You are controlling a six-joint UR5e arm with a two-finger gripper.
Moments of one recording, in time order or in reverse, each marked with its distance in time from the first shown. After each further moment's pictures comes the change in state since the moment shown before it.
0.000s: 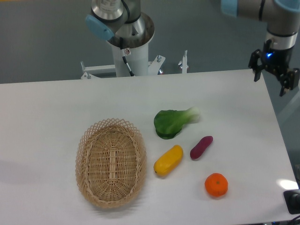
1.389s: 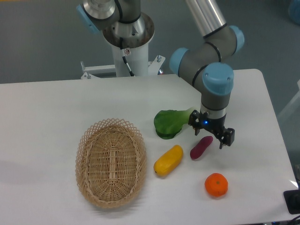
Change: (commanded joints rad) arm -0.385 -0.130 -0.098 0.250 0.152 -0.644
